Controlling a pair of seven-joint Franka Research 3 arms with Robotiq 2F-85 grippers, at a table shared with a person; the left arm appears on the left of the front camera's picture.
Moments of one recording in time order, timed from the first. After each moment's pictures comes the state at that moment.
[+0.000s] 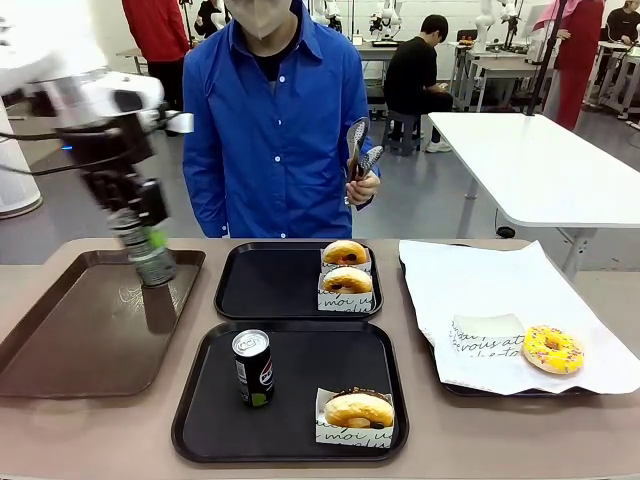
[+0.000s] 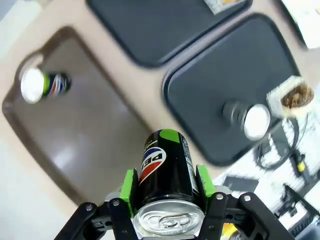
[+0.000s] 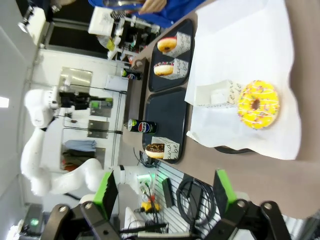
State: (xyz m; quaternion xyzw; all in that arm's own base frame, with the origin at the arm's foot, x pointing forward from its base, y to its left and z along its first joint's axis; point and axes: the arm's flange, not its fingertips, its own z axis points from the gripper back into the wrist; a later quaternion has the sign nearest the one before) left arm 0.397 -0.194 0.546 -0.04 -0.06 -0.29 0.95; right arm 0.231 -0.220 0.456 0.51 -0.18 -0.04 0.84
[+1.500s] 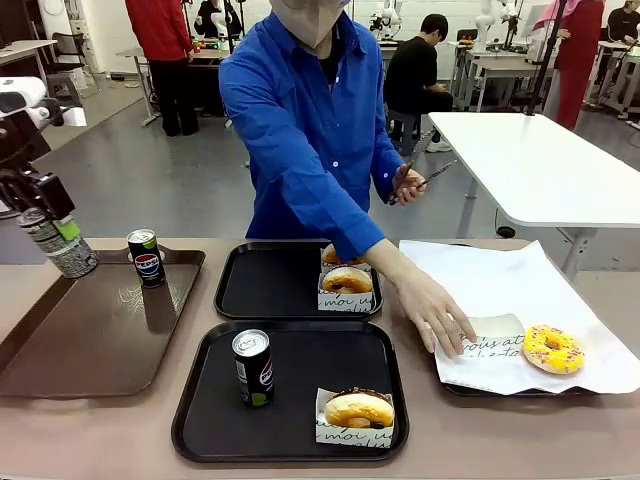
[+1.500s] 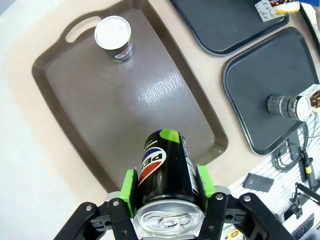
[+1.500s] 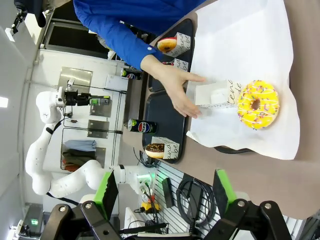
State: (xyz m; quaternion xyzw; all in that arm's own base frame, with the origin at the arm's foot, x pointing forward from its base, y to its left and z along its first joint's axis) left arm 0.412 -0.020 0.531 -0.08 -0.08 -0.23 0.97; right arm 0.232 -0.220 0.456 0.51 -0.18 -0.04 0.84
